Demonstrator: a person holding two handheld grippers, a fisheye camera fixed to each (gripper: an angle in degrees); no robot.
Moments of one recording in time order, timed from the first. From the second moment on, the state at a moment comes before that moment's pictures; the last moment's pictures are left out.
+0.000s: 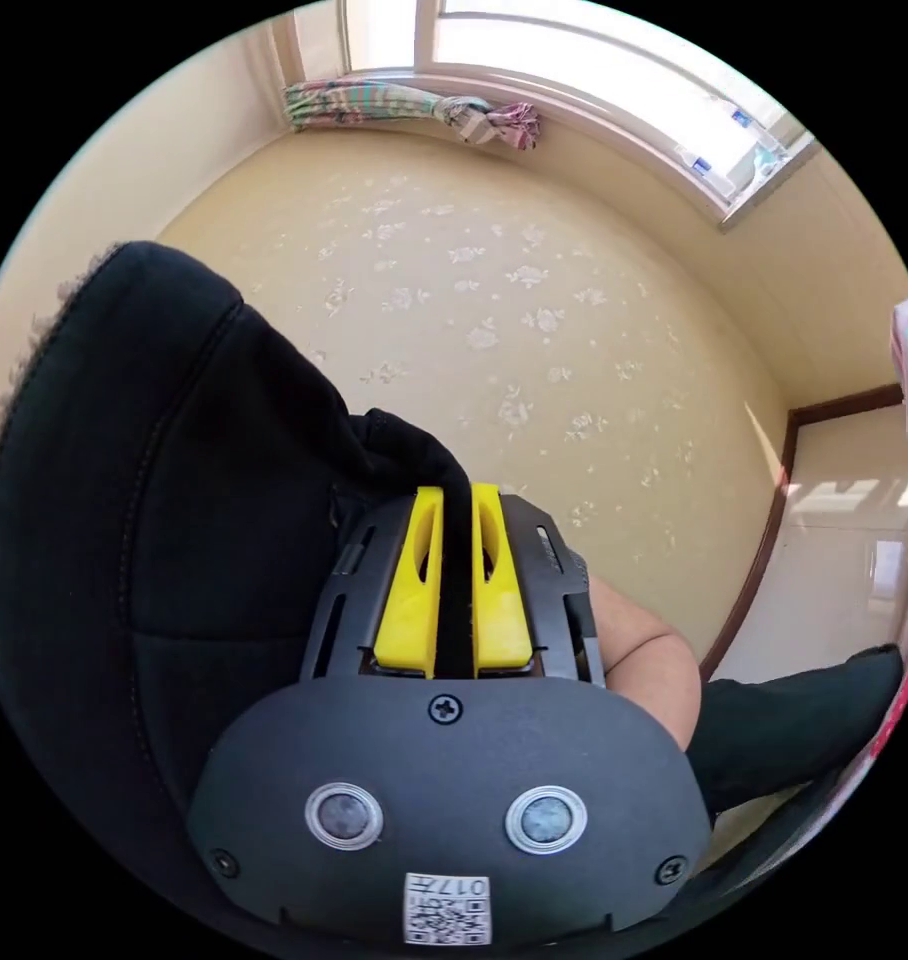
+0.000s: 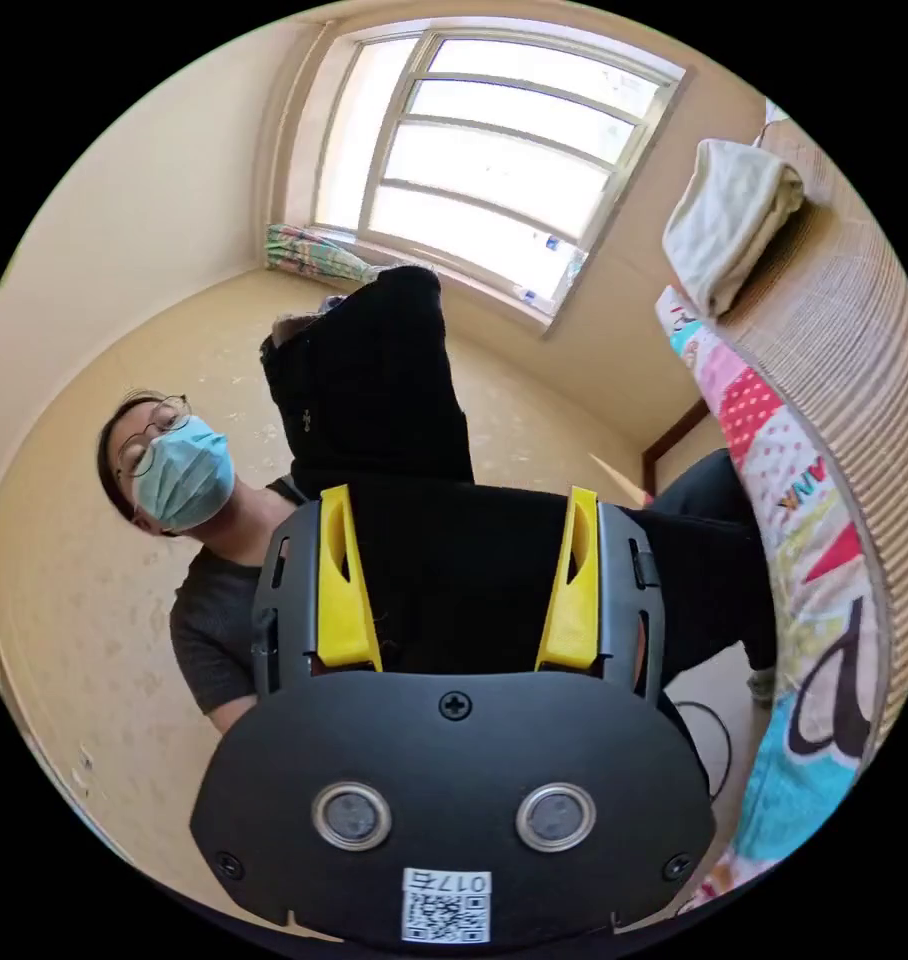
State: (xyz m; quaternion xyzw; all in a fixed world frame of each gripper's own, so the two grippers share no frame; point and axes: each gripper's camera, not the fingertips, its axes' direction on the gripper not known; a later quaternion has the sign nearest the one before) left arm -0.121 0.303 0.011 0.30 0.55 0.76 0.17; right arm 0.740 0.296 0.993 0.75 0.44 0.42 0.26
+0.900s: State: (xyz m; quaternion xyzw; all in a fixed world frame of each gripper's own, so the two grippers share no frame) left arm -0.371 -0.062 -0.110 0.49 0.24 0.07 0.84; right arm 0.381 -0.002 0.846 0.42 0.73 0.51 -0.17
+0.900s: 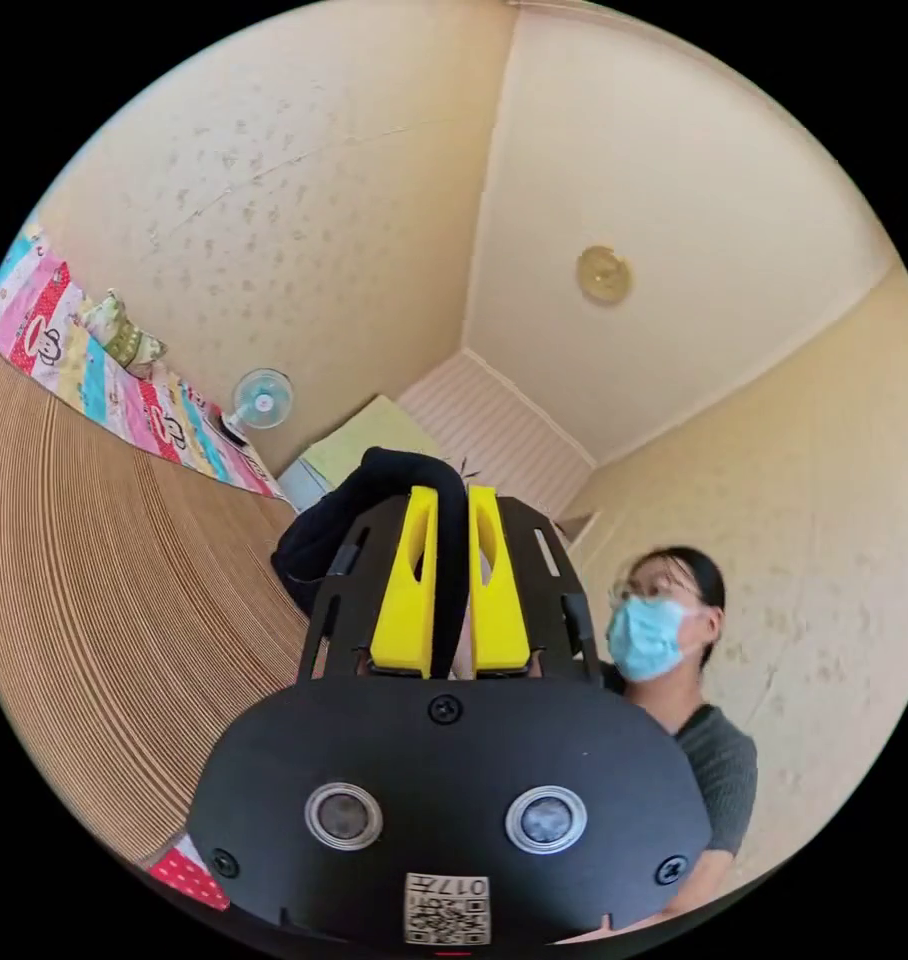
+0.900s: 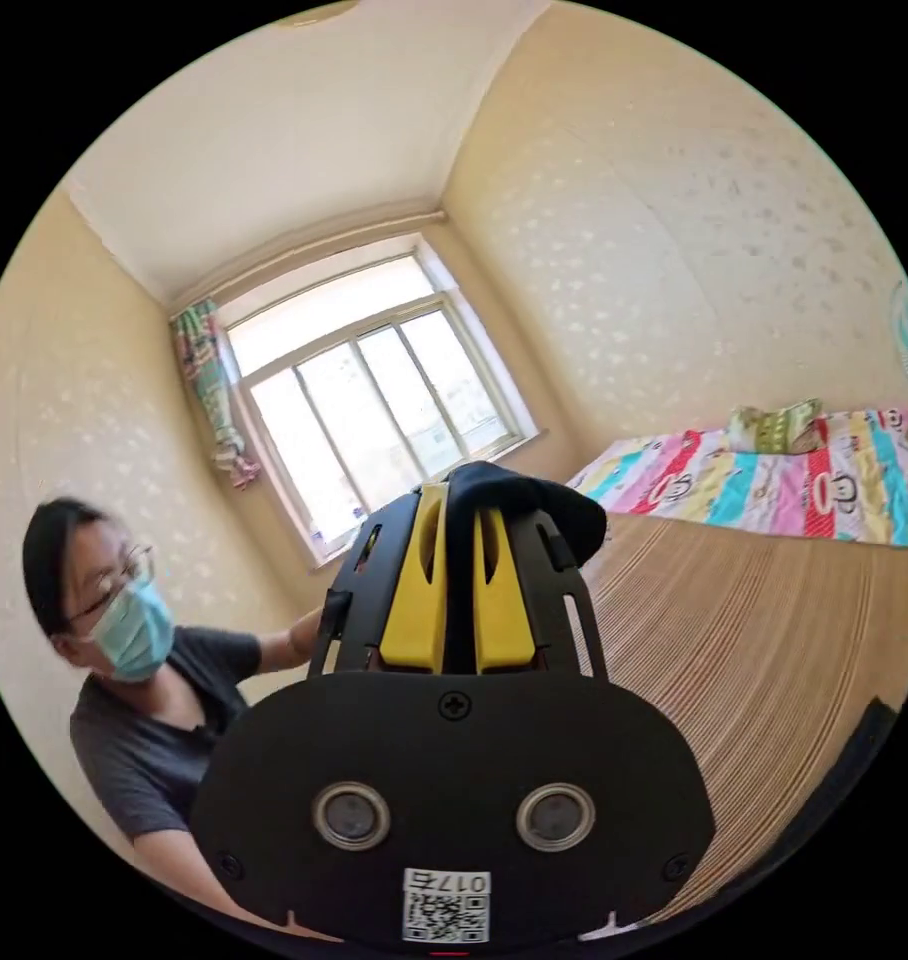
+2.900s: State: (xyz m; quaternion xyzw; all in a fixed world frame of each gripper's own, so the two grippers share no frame) left arm -0.522 -0.277 0.324 0.23 -0.30 -0.20 0.90; right arm 0.550 0.409 0.977 0.26 0.46 0.73 -0.44
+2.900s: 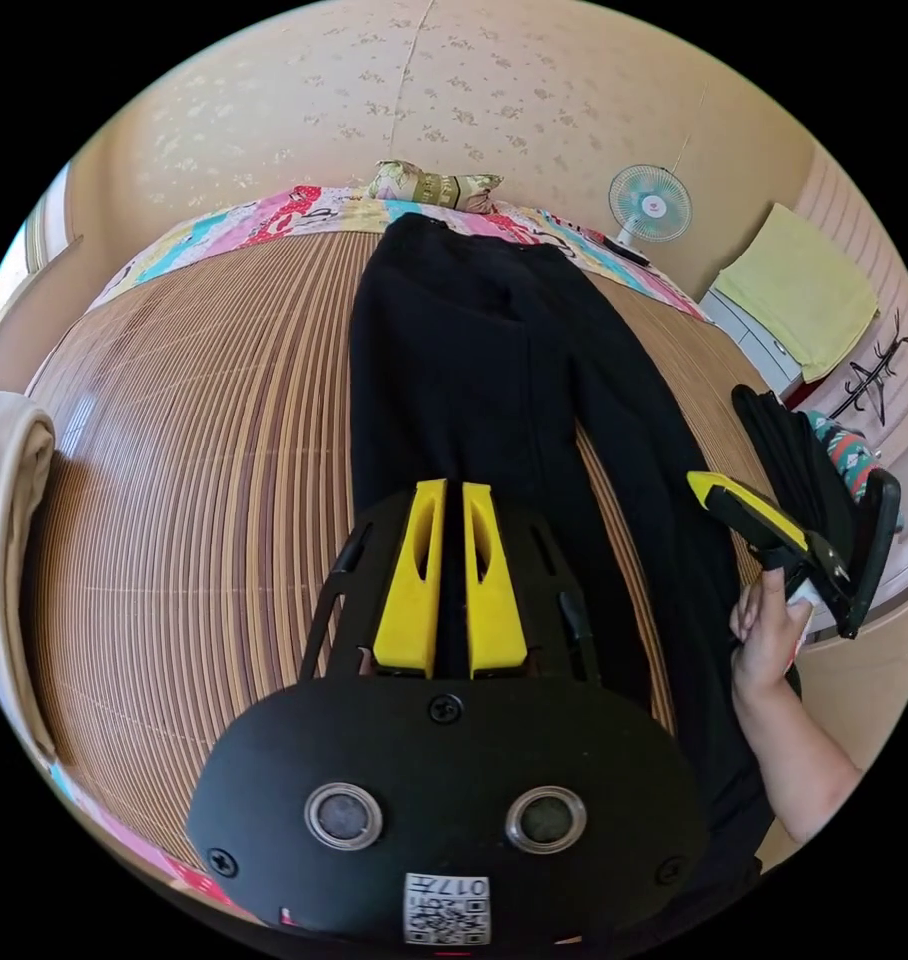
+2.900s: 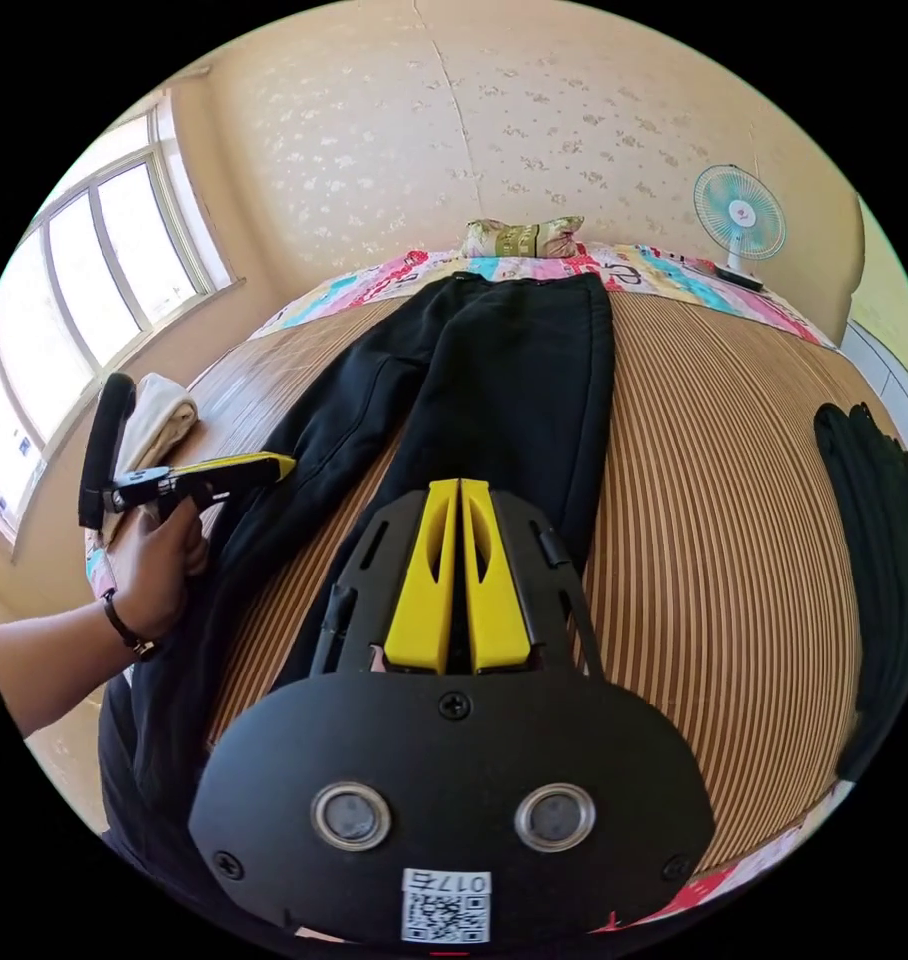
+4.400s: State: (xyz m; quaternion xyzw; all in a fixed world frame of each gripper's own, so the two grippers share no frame) left arm -0.327 0.067 0.295 0.29 -0.08 -0.07 0.95; right arm 0.671 0.125 1.085 0.55 0.56 0.54 -0.30
